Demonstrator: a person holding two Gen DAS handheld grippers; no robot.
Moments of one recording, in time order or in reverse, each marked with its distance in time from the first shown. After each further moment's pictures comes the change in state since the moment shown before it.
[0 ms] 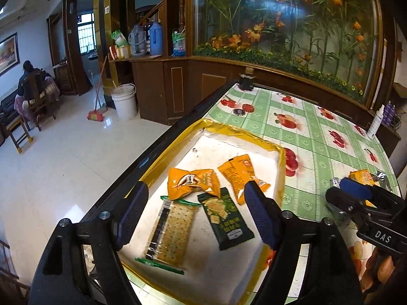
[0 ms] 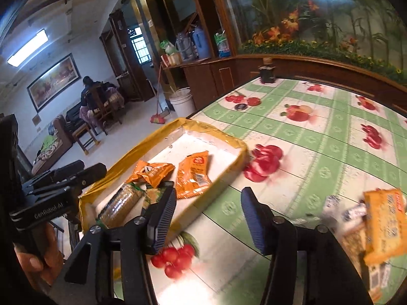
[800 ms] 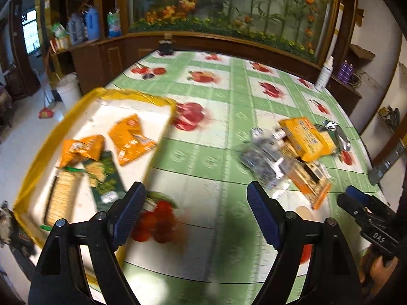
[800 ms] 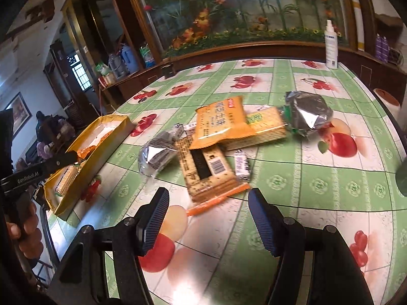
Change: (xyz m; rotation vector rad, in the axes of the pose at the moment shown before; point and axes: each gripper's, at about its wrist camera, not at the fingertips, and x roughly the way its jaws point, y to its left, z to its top) left arm 0.003 -0.126 -0.037 0.145 0.185 -0.266; right arm -0.127 -0.136 -0.121 0.262 -0.039 -0.243
